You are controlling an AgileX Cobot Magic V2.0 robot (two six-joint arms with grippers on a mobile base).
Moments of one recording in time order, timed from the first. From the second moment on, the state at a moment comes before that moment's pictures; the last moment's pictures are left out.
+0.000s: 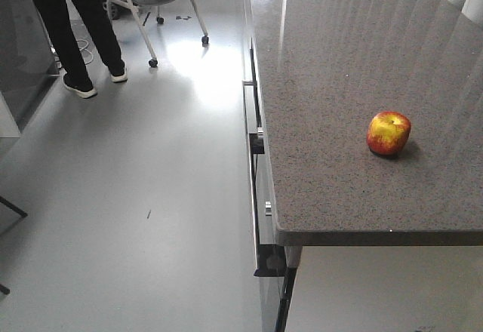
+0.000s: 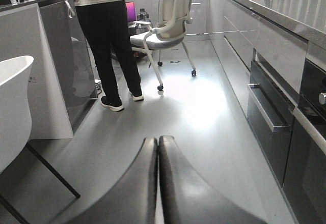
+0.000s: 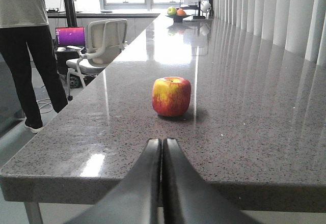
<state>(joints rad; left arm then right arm) 0.09 -0.01 0.02 0.17 0.19 -0.17 0.05 -0.01 0.03 -0.07 0.09 0.09</state>
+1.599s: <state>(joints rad) 0.09 -0.01 0.02 0.17 0.19 -0.17 0.05 0.37 -0.69 0.12 0.54 -0.07</state>
